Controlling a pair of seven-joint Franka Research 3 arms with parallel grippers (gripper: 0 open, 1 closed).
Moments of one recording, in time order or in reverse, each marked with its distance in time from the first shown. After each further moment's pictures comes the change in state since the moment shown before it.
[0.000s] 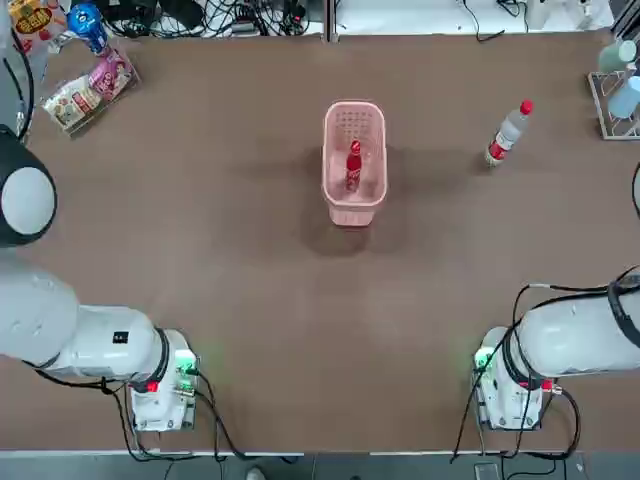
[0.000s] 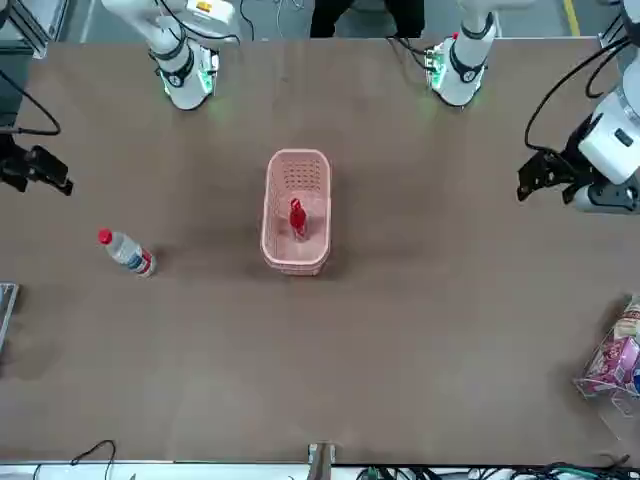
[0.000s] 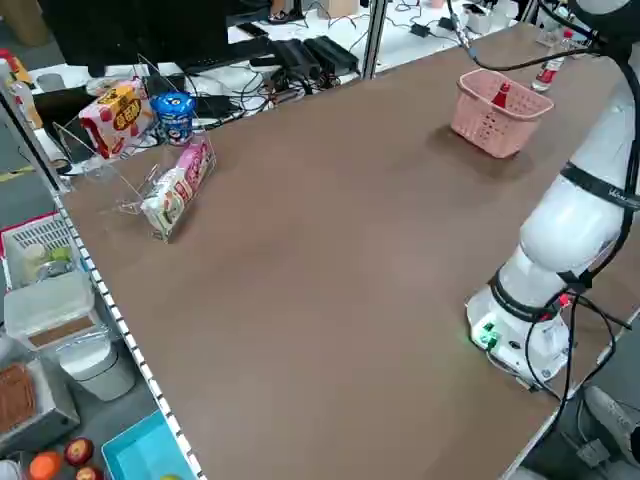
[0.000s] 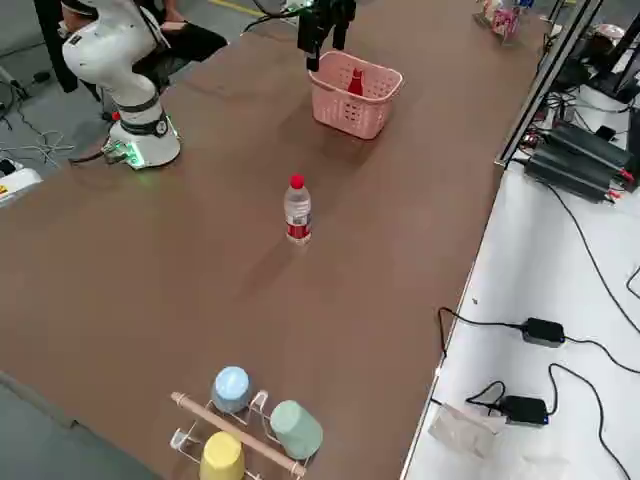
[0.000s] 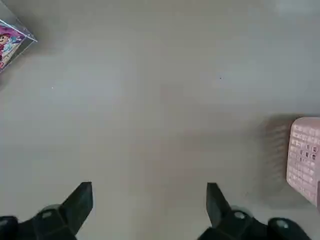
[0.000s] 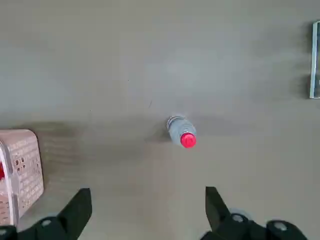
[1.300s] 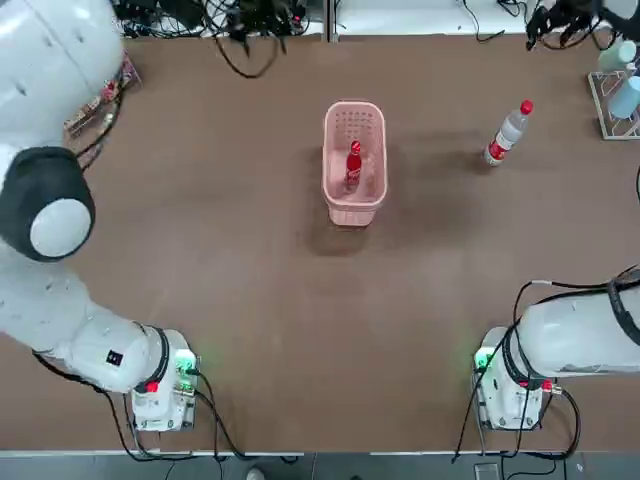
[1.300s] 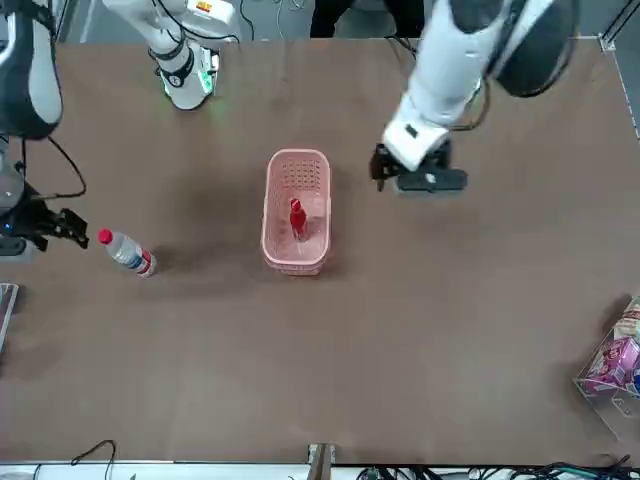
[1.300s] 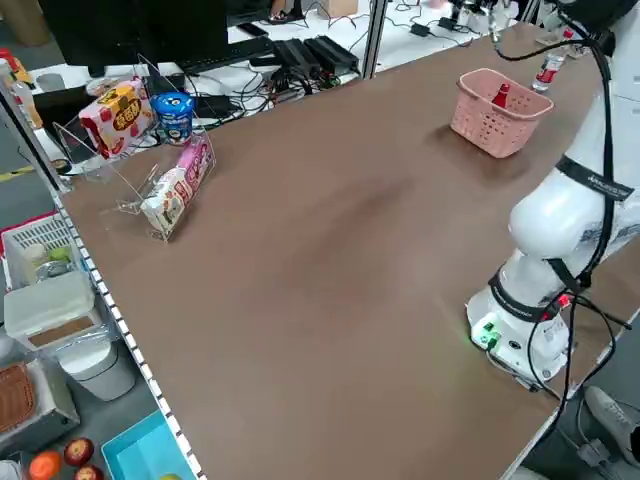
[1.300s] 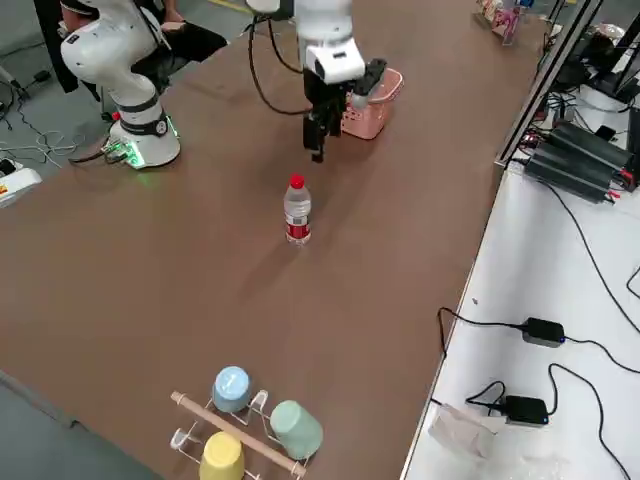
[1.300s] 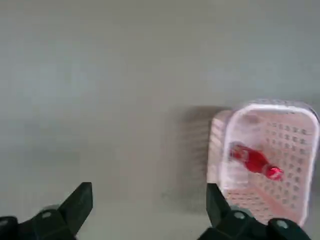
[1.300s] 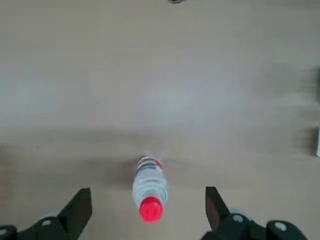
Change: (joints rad) left arm -0.381 0.155 -0.166 -0.006 0.094 0.170 -0.587; right arm -0.082 0.009 -0.021 -0.440 -0.027 0.580 -0.226
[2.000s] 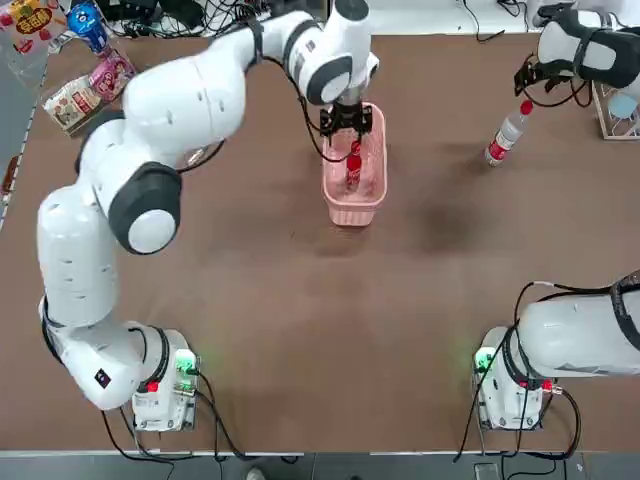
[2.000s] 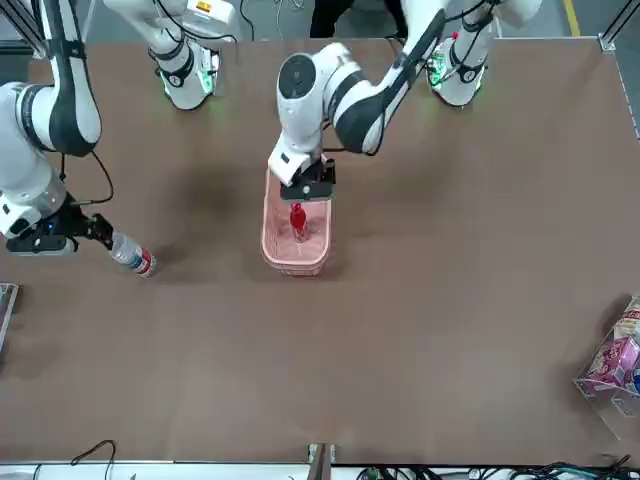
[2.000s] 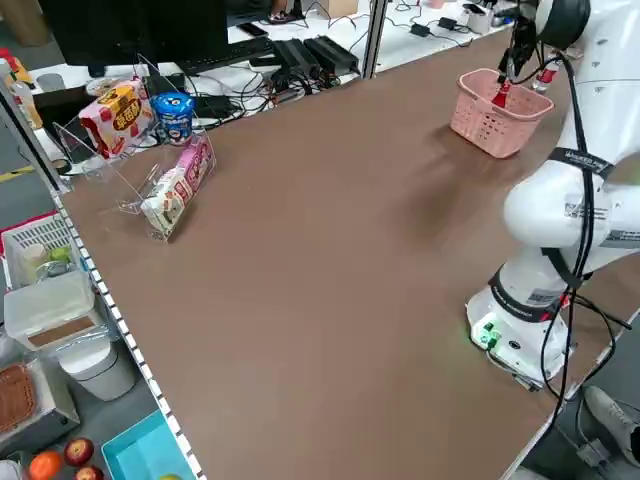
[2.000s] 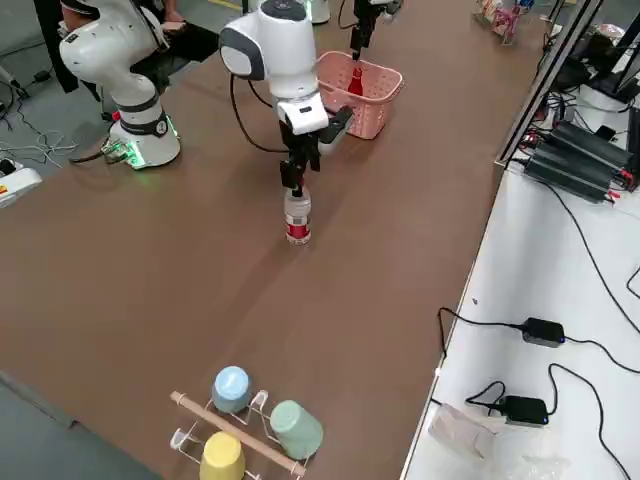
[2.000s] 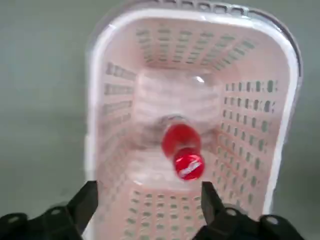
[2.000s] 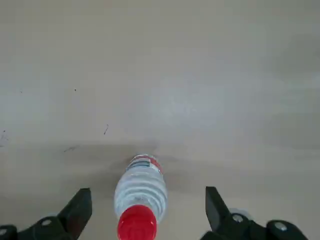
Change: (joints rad) left arm -0.314 0.402 0.010 0.141 0.093 0.232 -0.386; right arm -0.028 -0.042 0.001 -0.310 0.017 0.308 -0.006
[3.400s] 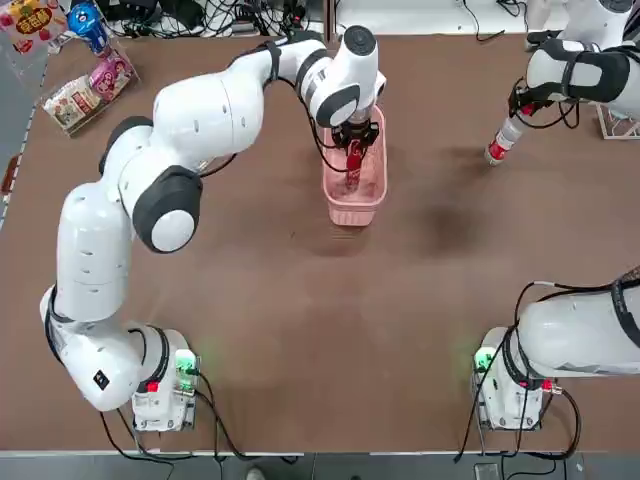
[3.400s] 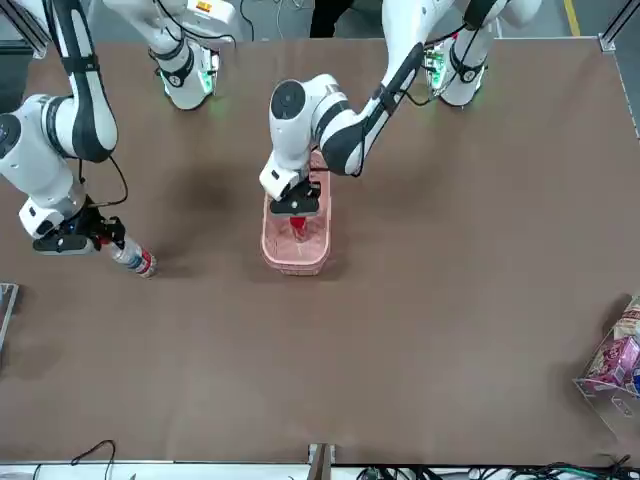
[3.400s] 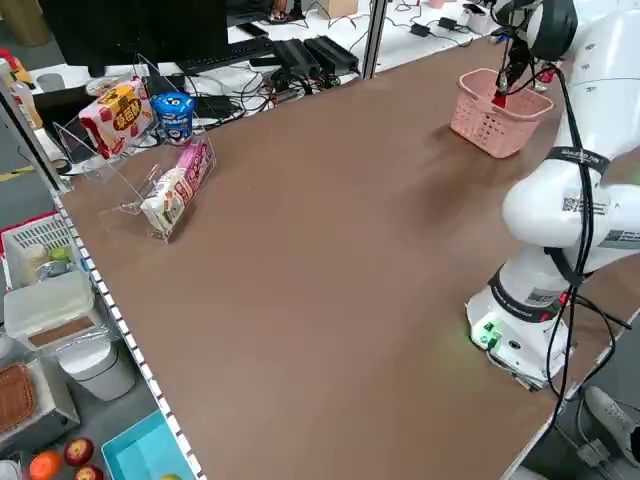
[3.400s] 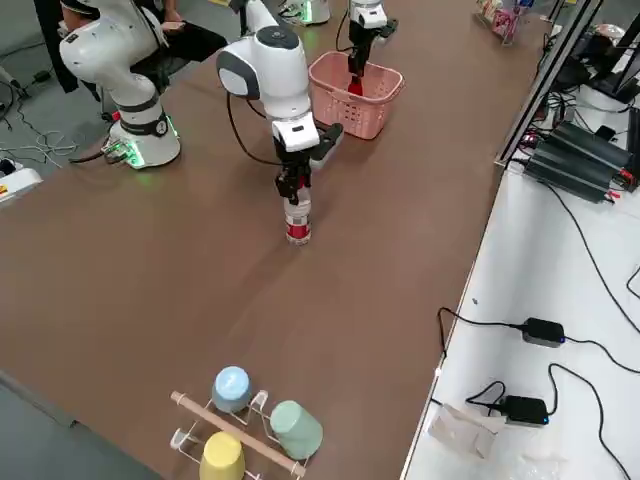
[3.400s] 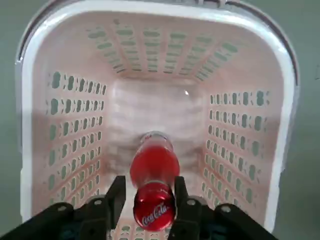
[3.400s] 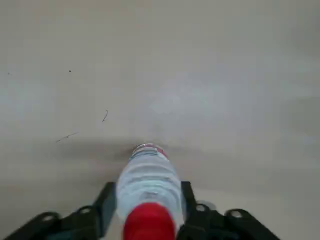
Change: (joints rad) left arm -0.019 0.081 0.004 0.017 0.067 0.088 -0.009; right arm 0.000 0.023 0.005 -0.084 0.009 0.084 0.000
